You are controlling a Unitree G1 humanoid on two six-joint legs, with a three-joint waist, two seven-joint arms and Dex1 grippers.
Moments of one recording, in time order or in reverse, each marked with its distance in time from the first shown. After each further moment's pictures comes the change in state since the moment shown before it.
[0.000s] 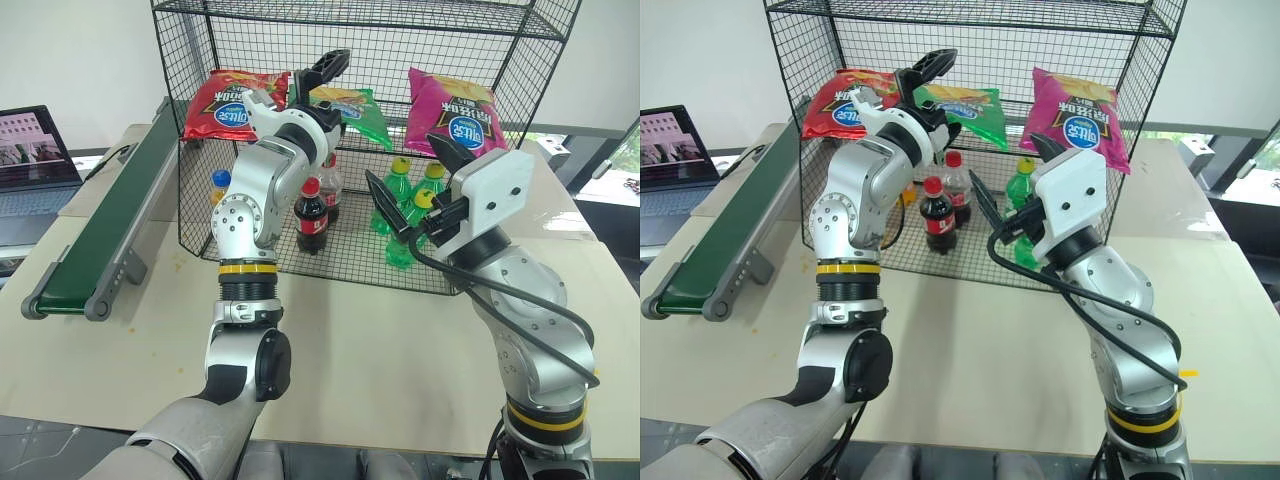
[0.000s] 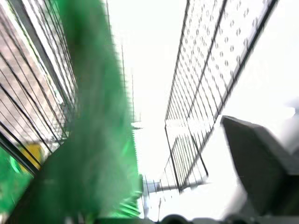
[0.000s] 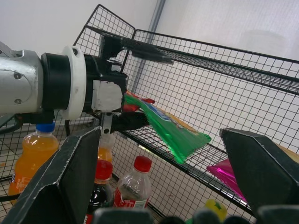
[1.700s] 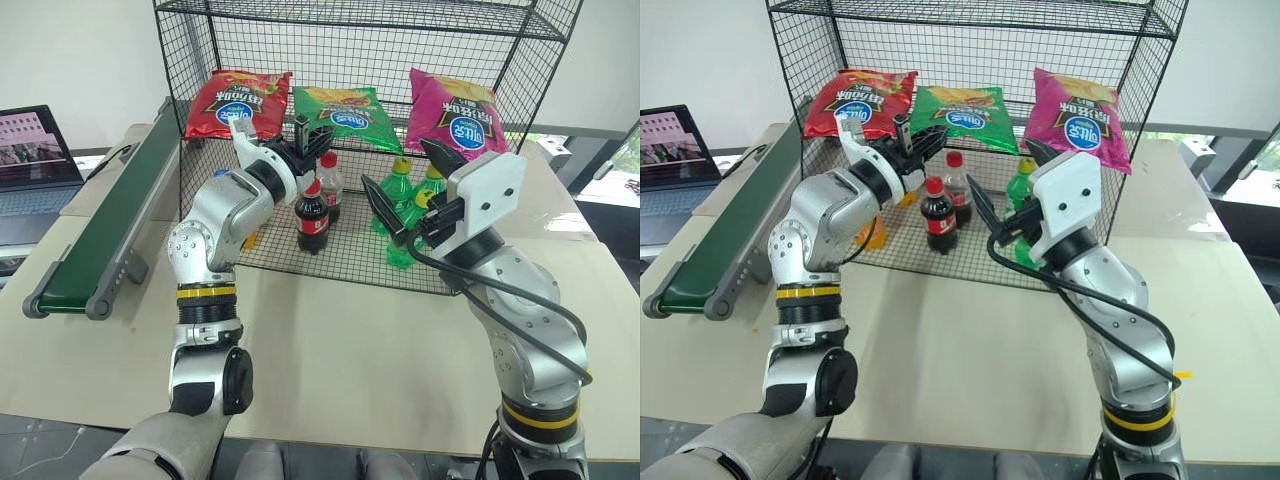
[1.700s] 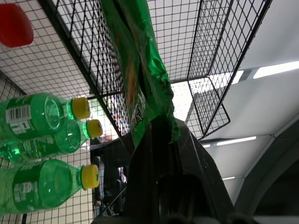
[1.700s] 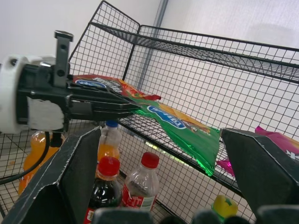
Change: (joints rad) left arm 0.164 0.198 -0.043 -0.082 -0.205 0.237 0.045; right arm 0.000 0.027 -0.001 0.029 0.004 -0.011 0.025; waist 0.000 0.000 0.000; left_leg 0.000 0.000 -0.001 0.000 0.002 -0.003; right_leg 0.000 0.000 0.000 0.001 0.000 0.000
